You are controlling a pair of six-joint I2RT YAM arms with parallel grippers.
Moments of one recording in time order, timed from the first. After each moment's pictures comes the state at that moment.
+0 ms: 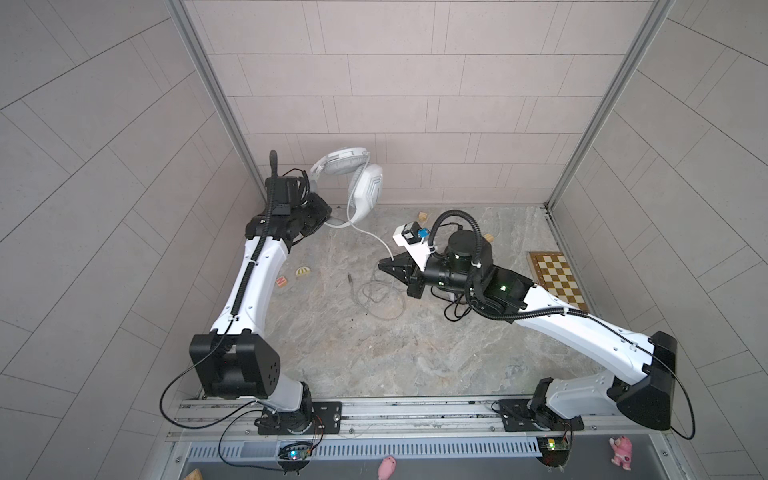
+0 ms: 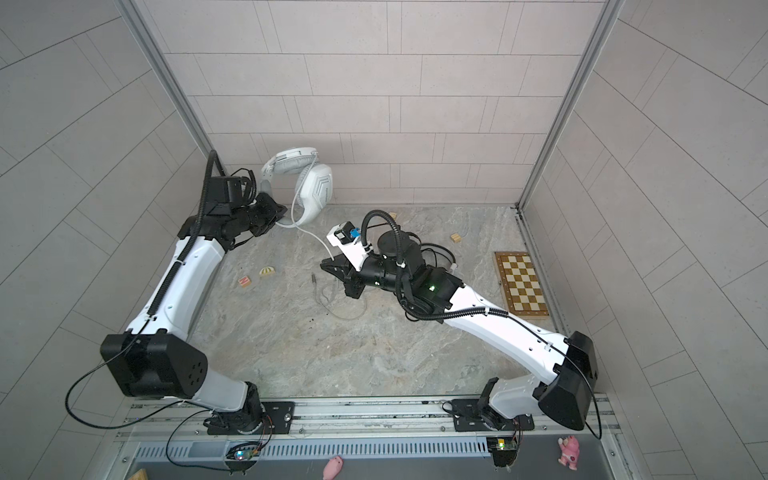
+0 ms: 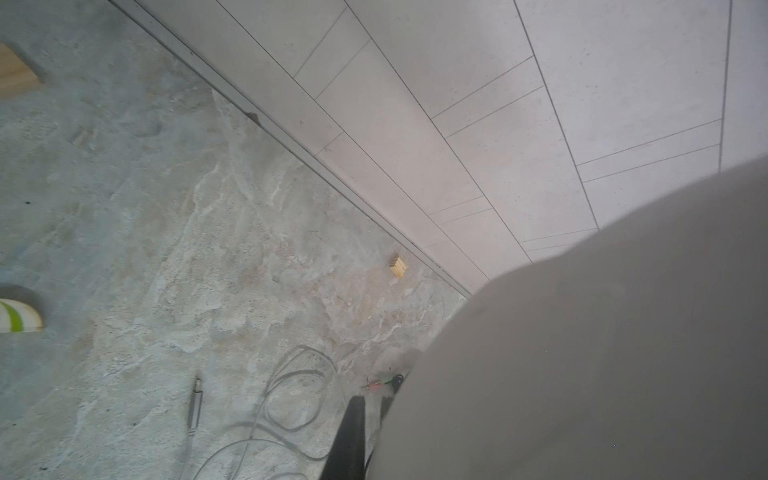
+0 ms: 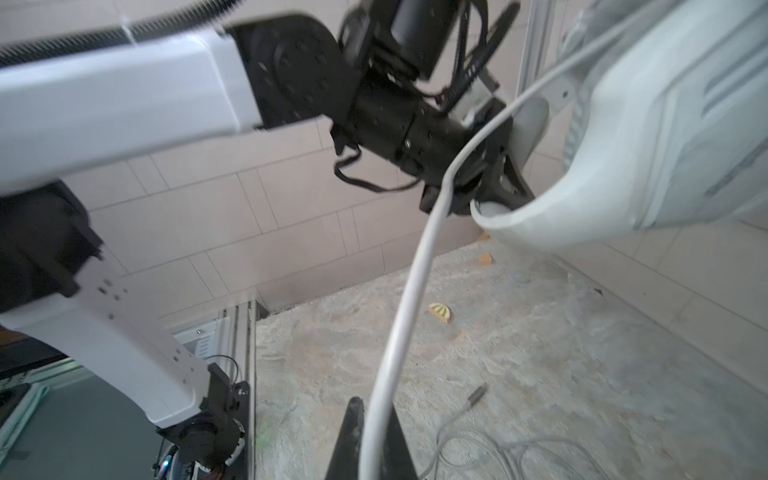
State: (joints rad) left arm -0.01 1.51 1.55 -0.62 0.34 -0.80; right arm 0.87 1.37 1.28 -0.12 -0.30 0.06
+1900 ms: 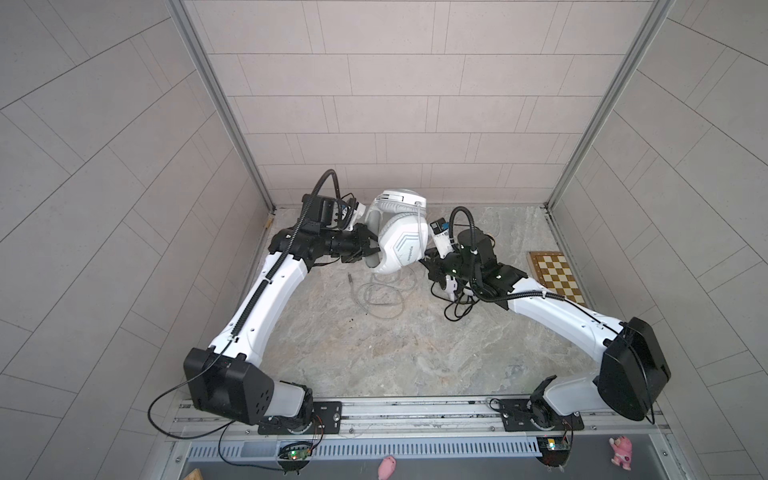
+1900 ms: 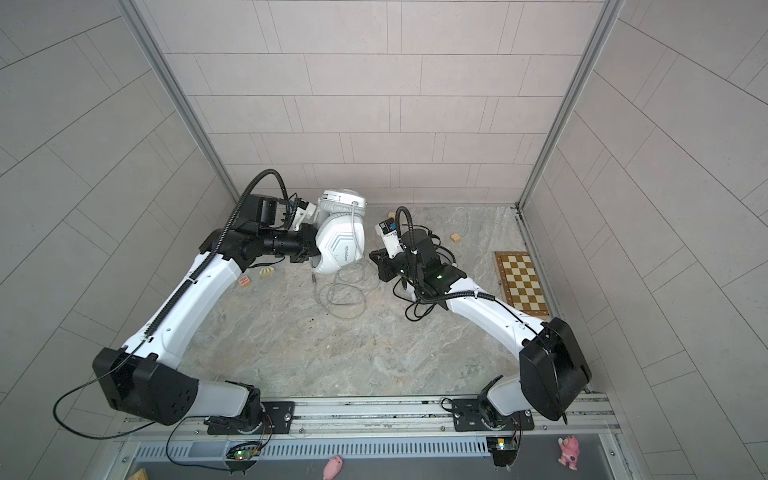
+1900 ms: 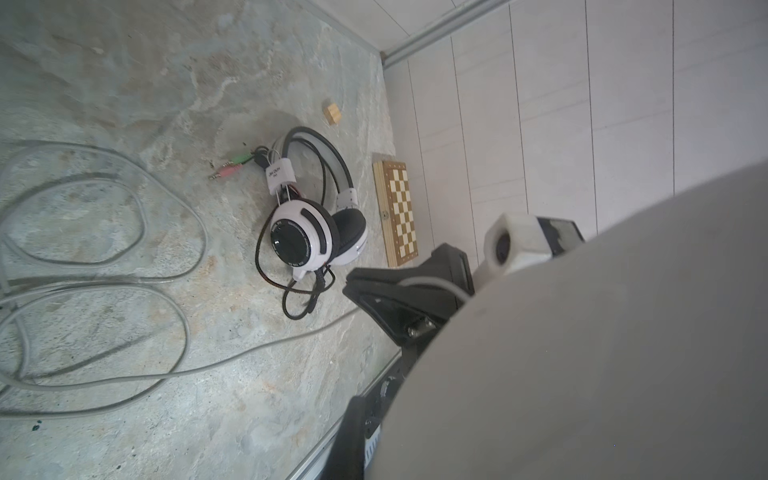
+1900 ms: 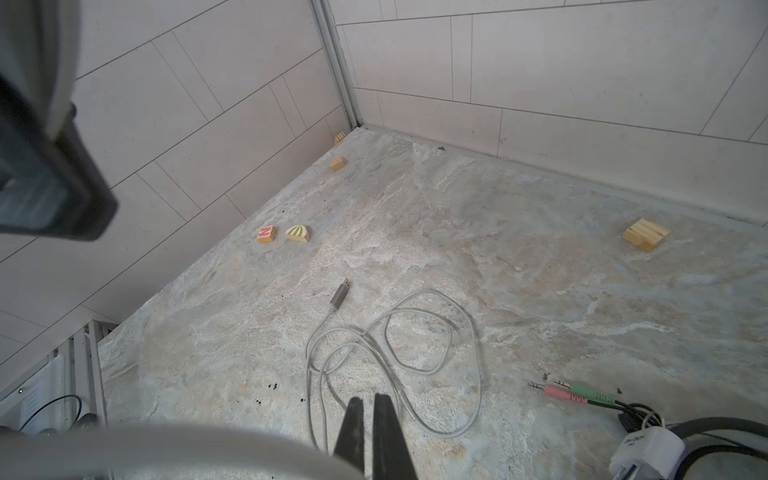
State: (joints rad) left arm -0.24 1.40 1.42 -0.76 0.86 -0.57; right arm 0.57 1.42 1.04 -0.01 -0.25 0.20
